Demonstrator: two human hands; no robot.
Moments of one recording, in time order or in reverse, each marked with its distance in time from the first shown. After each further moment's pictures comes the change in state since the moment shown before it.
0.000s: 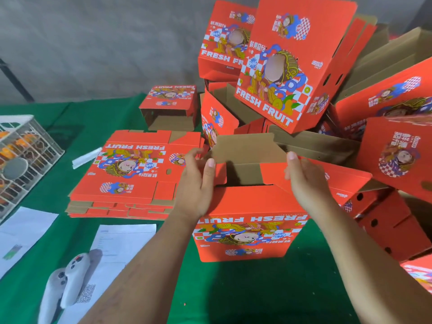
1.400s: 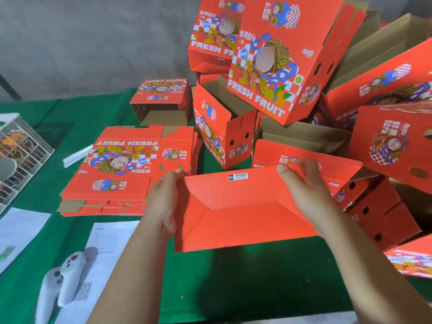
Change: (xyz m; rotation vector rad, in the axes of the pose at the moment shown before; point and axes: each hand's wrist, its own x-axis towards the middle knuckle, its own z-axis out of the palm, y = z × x) left_hand -0.015 0.013 -0.033 -0.634 0.136 -0.829; right_hand -0.049 -0.018 -0.023 0.328 -0.100 0.440
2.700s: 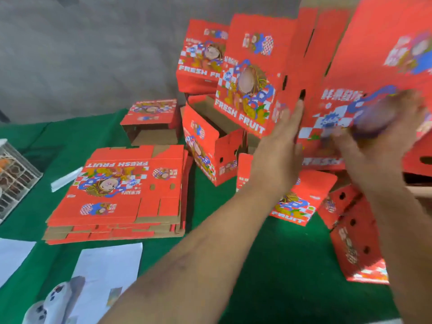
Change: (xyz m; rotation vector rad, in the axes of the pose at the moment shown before) left_hand -0.055 0.017 0.219 0.748 -0.501 1.116; right_hand 0.073 -0.026 -0.115 -0.238 0.628 -0.570
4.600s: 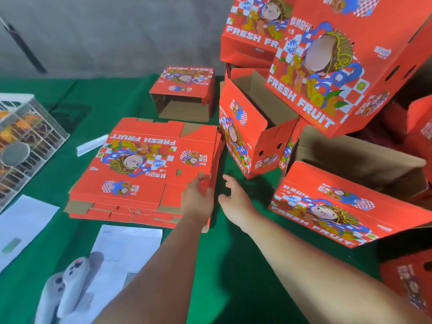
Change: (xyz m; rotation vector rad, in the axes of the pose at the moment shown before) left_hand -0.115 -0.275 -0.075 0.048 0.194 -0.969; right_hand -0.182 -0.088 0.291 0.307 -1.120 0.539
